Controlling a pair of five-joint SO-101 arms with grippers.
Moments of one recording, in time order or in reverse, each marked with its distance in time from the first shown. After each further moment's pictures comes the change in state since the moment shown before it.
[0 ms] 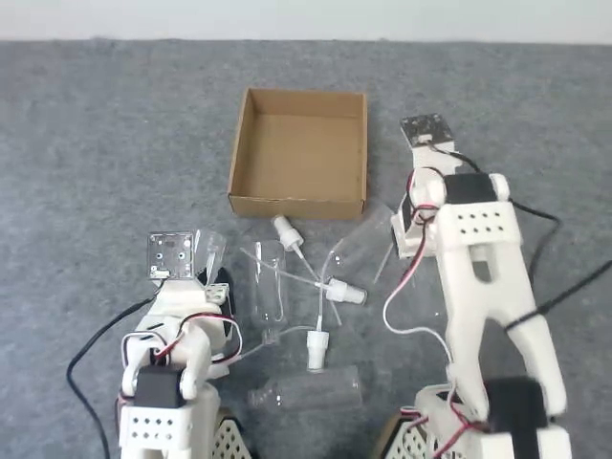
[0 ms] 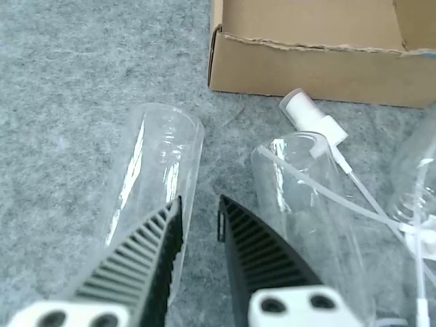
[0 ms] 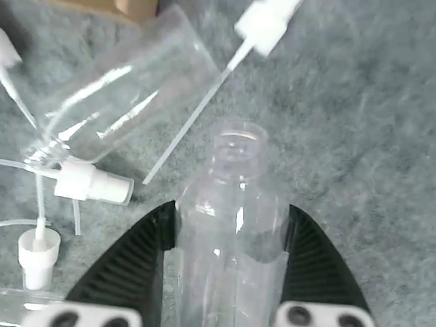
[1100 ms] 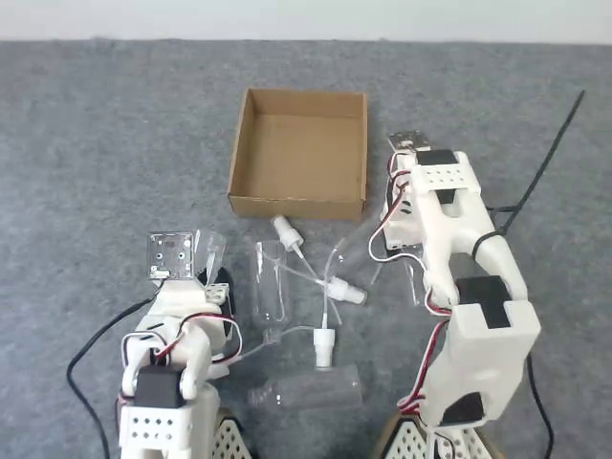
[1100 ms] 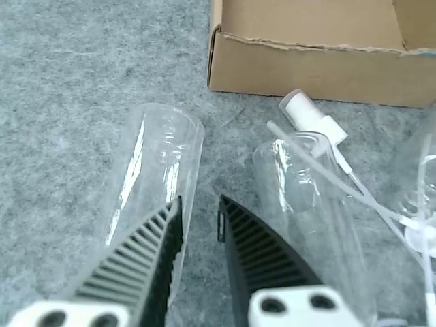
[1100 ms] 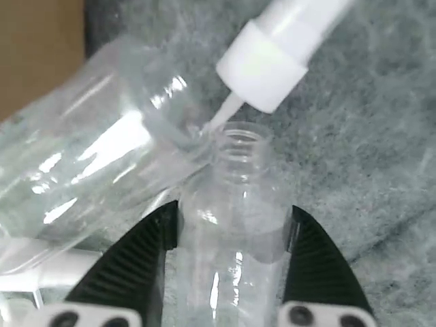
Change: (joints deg) left arm 0.0 0.0 0.0 0.0 0.0; right arm 0.2 35.6 -14.9 -4.3 -1.4
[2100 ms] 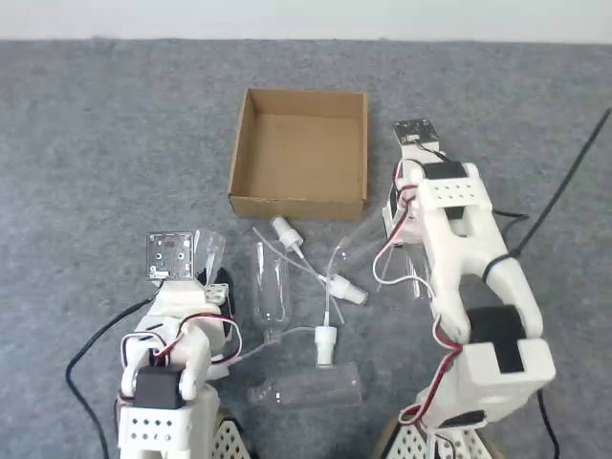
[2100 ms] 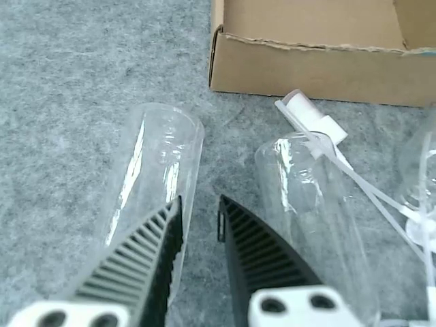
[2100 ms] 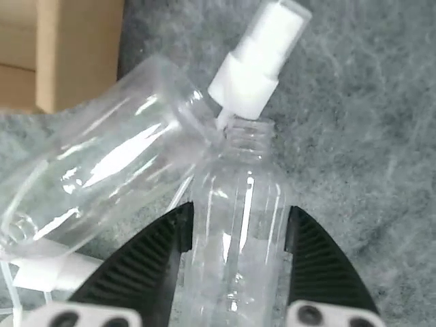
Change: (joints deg) left arm 0.0 0.0 0.0 0.0 0.0; right arm 0.0 -9.5 8.1 -8.1 -1.2
